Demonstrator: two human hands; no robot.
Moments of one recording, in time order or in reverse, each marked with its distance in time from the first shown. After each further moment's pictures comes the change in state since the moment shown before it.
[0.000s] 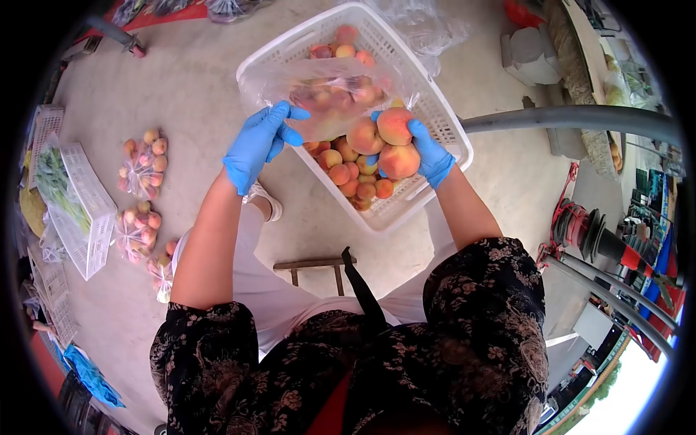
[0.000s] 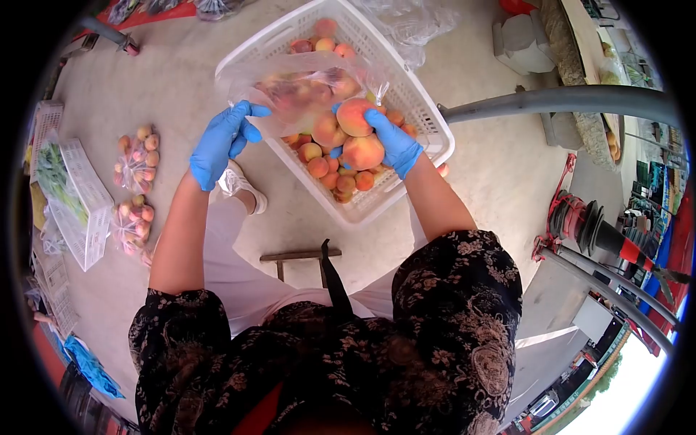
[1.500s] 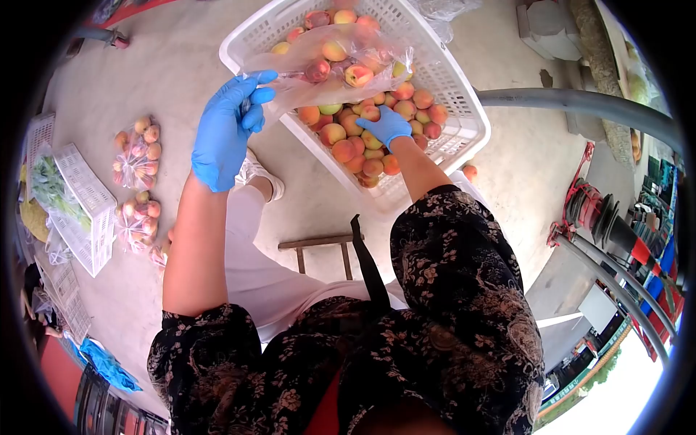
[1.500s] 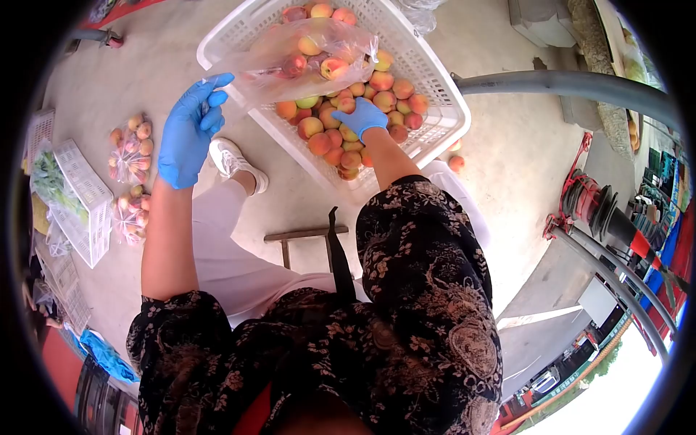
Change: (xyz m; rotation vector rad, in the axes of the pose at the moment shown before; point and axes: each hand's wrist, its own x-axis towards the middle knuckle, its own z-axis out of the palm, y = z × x) left_hand 0.012 -0.001 -0.008 -0.360 0.099 0.040; right_hand 0.069 0.110 -0.117 -1.696 0.884 0.293
